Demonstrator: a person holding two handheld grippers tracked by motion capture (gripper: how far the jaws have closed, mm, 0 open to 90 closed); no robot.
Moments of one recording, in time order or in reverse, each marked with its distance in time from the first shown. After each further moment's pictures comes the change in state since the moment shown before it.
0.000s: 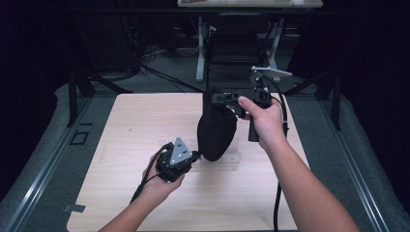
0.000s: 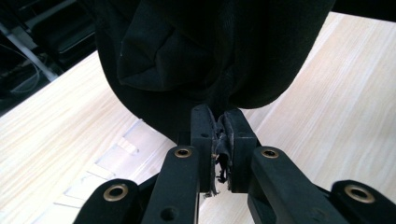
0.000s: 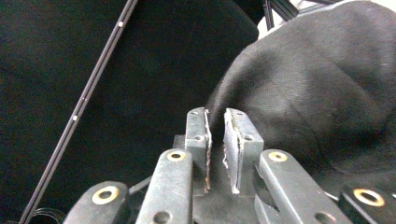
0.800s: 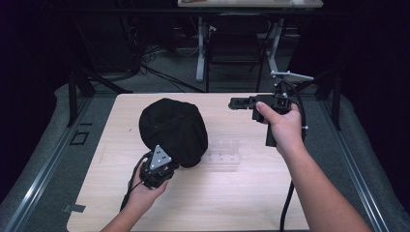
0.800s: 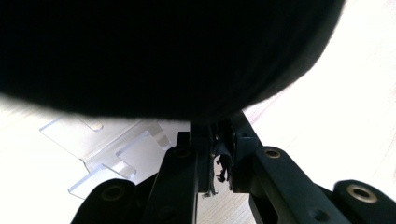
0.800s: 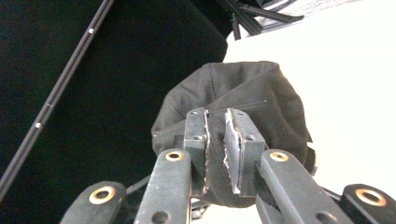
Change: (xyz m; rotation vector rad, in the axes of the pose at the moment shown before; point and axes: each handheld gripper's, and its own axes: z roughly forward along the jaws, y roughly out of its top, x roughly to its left) left arm 0.024 -0.063 -0.001 0.035 0.027 -0.161; right arm -0.014 -0.008 -0.037 -0.054 -0.125 -0.039
